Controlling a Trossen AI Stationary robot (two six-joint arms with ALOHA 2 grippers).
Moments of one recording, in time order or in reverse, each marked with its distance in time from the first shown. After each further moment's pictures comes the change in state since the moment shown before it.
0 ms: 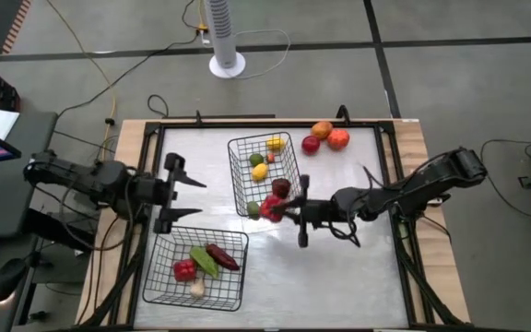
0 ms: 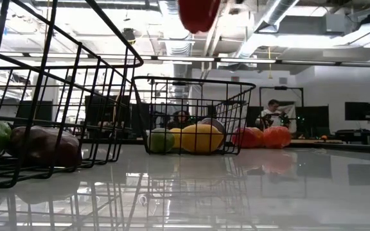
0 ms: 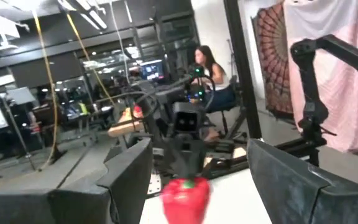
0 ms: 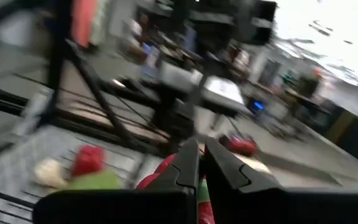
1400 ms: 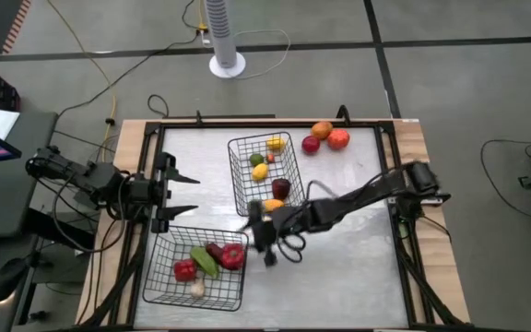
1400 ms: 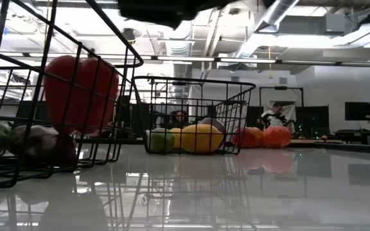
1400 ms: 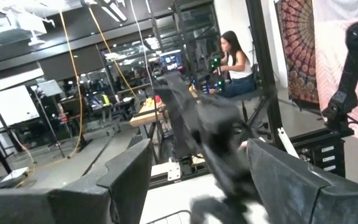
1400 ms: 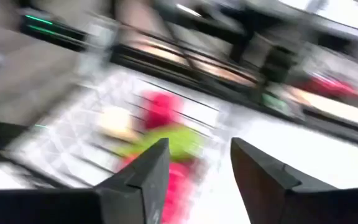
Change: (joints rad) left arm -0.095 -0.051 0.000 -0.070 -0.192 0.044; right arm -0.036 0.422 0.461 -0.416 -0.237 0.161
